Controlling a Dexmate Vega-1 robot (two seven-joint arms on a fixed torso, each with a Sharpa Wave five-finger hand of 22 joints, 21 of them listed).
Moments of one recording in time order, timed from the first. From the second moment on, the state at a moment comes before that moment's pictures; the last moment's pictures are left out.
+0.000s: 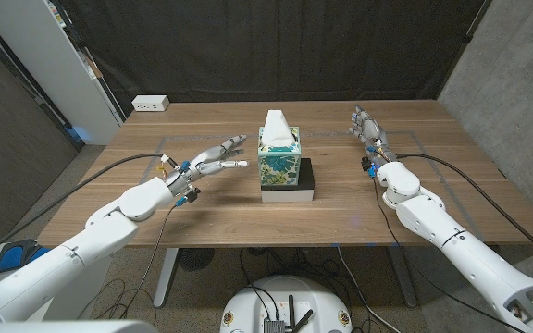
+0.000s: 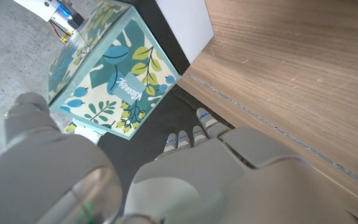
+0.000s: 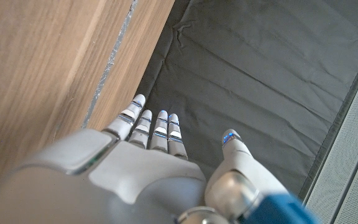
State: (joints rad) left arm 1.01 0.86 0.41 -1.60 -0.26 -0.46 -0.19; left_hand 0.50 -0.16 0.00 -0.15 0.55 -0.17 0.05 0.25 0.18 -0.17 0.00 0.24 0.19 -0.17 0.03 0.21 0.17 0.01 0.00 0.23 0.17; right arm -0.91 -0.56 -0.39 -1.57 0.47 0.14 -0.27; right_hand 0.21 0.14 0.37 -0.01 0.18 0.22 0.11 0.19 0.18 0.18 0.07 0.20 0.19 0.06 0.03 0.23 0.24 0.25 0.05 0.21 0.17
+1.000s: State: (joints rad) left arm 0.85 0.79 0.50 -1.47 -0.29 -0.52 -0.35; left_hand 0.55 -0.15 -0.02 -0.15 0.55 -0.17 0.03 0.25 0.18 -0.17 -0.02 0.24 0.19 -0.17 0.02 0.21 0.17 0.06 0.01 0.23 0.17; right arm -0.93 -0.57 -0.39 -1.60 0.43 0.12 -0.29; right_hand 0.21 0.14 0.37 -0.02 0.18 0.23 0.11 0.19 0.18 0.19 0.07 0.20 0.19 0.07 0.03 0.23 0.24 0.25 0.04 0.20 0.17
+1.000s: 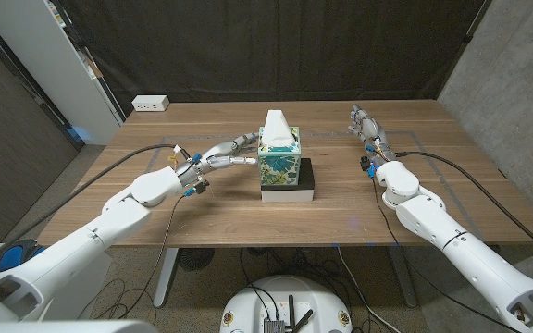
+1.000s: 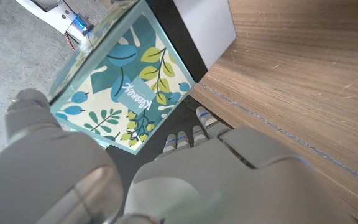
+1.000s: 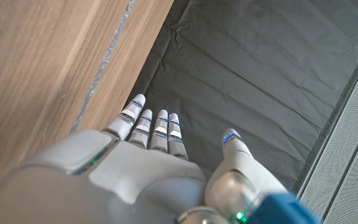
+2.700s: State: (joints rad) left arm 0.82 0.74 0.53 -1.44 -0.40 -0.49 -0.41; left_hand 0.92 0.08 0.05 -0.14 0.25 0.31 0.00 0.47 0.20 0.36 -0.10 0.27 0.21 0.37 -0.04 0.20 0.18 0.34 0.04 0.25 0.19; right arm -0.95 -0.58 -0.37 -1.62 0.43 0.13 -0.31; right_hand 0.21 0.14 0.37 -0.03 0.18 0.23 0.12 0.19 0.18 0.19 0.07 0.20 0.19 0.07 0.03 0.23 0.24 0.25 0.04 0.20 0.17
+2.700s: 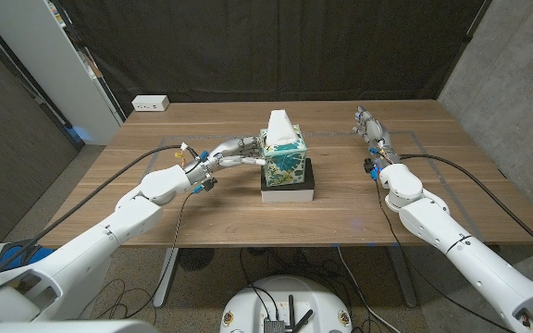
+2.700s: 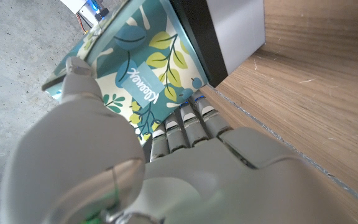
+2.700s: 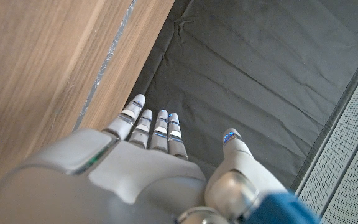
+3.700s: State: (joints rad) left arm 0.80 0.78 0.50 -1.50 -0.42 -0.47 -0.45; left_hand 0.92 0.11 0.05 -0.15 0.21 0.31 0.00 0.47 0.20 0.36 -0.10 0.26 0.21 0.37 -0.04 0.20 0.18 0.34 0.04 0.24 0.19; right arm -0.98 -0.58 -0.36 -1.63 0.43 0.13 -0.32; right_hand 0.21 0.14 0.37 -0.03 0.18 0.23 0.12 0.19 0.18 0.19 0.07 0.20 0.19 0.07 0.03 0.23 0.24 0.25 0.04 0.20 0.17
